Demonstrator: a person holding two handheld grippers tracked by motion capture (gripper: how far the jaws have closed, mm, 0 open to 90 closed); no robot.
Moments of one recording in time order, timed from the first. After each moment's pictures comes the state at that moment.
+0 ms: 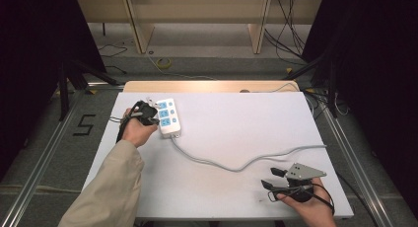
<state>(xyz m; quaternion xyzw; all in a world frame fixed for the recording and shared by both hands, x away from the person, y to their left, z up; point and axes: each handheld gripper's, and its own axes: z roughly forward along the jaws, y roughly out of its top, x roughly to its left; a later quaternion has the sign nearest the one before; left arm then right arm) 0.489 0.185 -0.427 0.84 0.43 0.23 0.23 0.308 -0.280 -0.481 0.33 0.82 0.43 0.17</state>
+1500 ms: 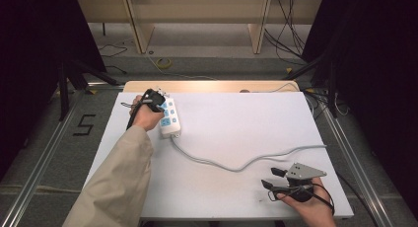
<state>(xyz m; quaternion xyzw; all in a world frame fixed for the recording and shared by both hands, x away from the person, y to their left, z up) 0.543 0.170 -0.430 0.85 0.42 0.24 0.20 0.308 -0.281 -0.482 0.34 0.82 0.43 0.17</state>
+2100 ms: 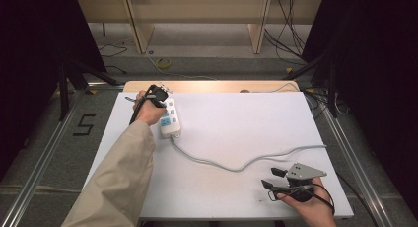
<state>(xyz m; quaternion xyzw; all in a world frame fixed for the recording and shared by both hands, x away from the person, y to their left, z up) 0.563 0.164 -0.430 0.86 0.41 0.25 0.19 0.308 -0.282 -0.482 0.34 0.82 0.43 0.17</state>
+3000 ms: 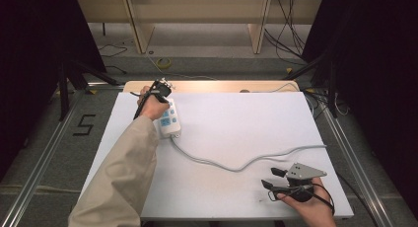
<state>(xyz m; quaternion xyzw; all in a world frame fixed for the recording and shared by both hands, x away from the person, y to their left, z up) 0.586 0.157 -0.434 0.85 0.41 0.26 0.19 0.308 -0.282 -0.482 0.34 0.82 0.43 0.17</state>
